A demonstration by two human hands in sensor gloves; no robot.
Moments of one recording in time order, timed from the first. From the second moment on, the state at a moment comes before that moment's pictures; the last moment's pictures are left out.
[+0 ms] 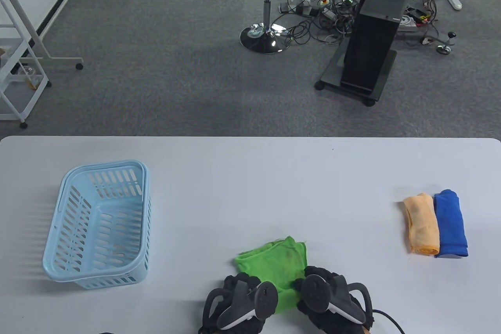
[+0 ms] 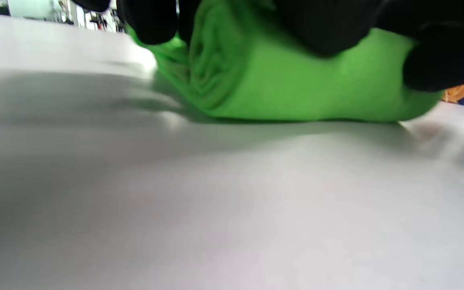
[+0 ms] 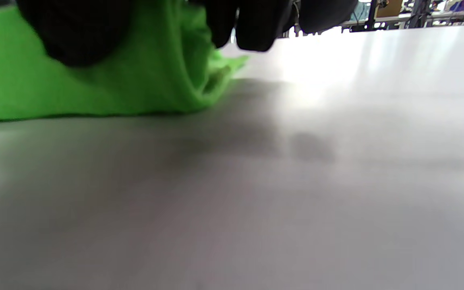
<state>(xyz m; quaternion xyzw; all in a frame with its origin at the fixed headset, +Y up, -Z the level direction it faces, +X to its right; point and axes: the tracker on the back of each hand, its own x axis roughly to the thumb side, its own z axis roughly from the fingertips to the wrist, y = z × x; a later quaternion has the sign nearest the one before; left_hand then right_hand) -0.036 -0.771 -0.217 -0.12 -0.16 0.06 0.98 0.150 -0.775 -0.230 0.12 0.11 0.98 0.06</state>
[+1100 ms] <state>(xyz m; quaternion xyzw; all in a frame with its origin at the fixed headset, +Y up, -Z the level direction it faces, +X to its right) -0.036 -0.766 -0.220 -0.11 -0.14 0.03 0.98 0.156 -0.775 -0.230 0.11 0.15 0.98 0.10</state>
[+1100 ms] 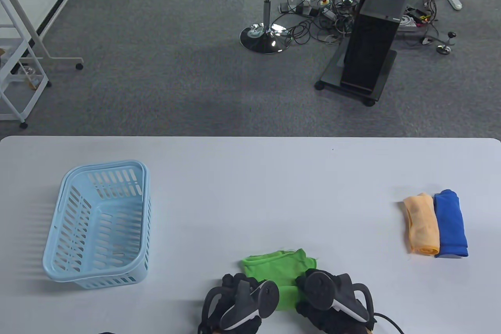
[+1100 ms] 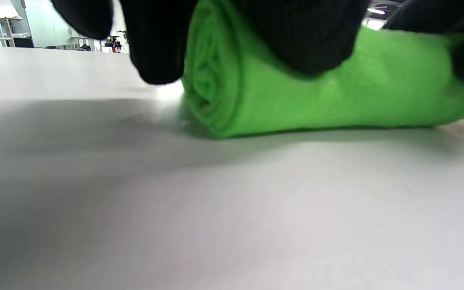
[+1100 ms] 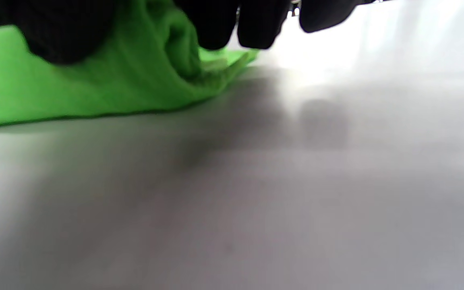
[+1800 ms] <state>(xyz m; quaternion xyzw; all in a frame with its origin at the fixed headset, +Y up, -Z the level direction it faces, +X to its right) -0.033 -0.774 -0.221 -0.17 -0.11 -0.06 0.98 0.161 -0.766 -0.230 0.10 0.11 0.98 0.14</state>
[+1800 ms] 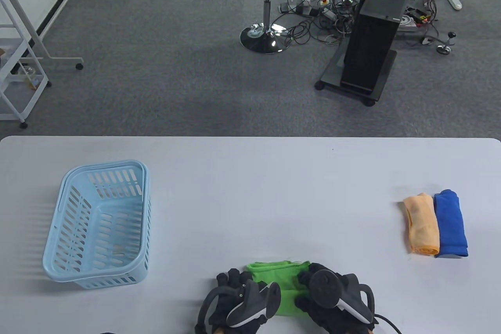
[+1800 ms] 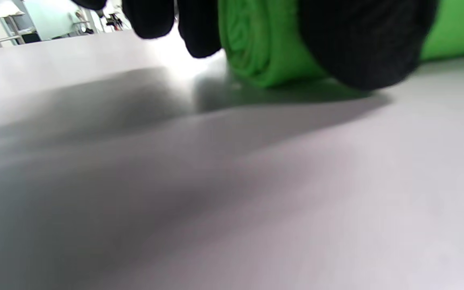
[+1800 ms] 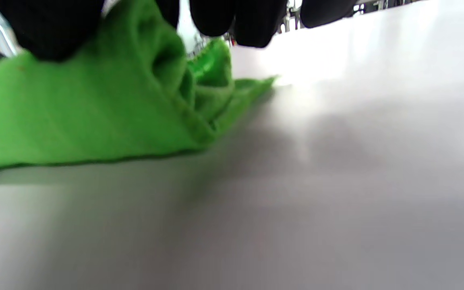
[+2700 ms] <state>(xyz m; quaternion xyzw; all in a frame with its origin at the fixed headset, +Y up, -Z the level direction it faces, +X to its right) -0.029 -0.762 -0.215 -0.11 -0.16 -0.04 0.98 0.159 -0.773 -0.229 0.11 0.16 0.97 0.14</state>
